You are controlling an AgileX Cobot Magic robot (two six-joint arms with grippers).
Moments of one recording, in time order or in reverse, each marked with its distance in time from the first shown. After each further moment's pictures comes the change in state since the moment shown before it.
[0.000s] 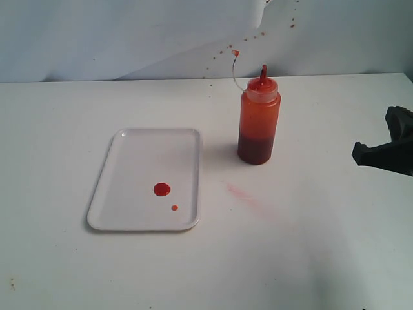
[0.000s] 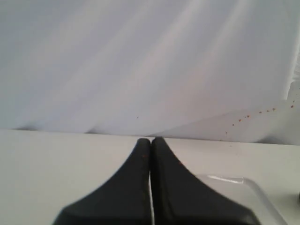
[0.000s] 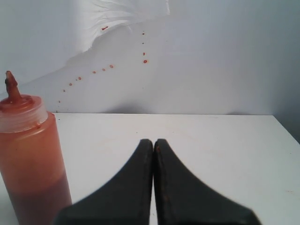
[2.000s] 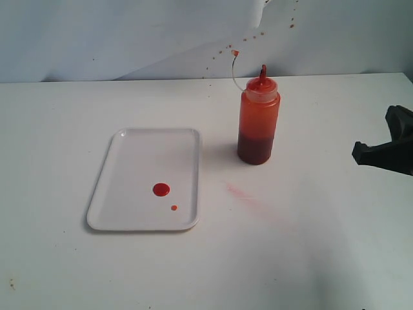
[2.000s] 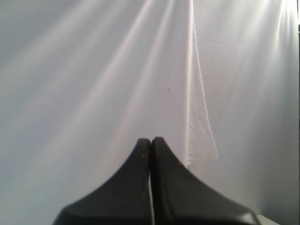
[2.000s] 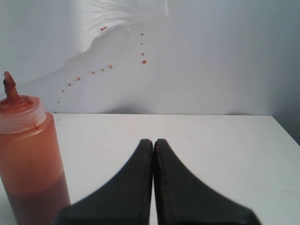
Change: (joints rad) left arm -0.234 0.482 -0.200 0.234 -0.599 -0.239; right arm 0.000 -0.002 -0.001 0.000 0.000 -0.002
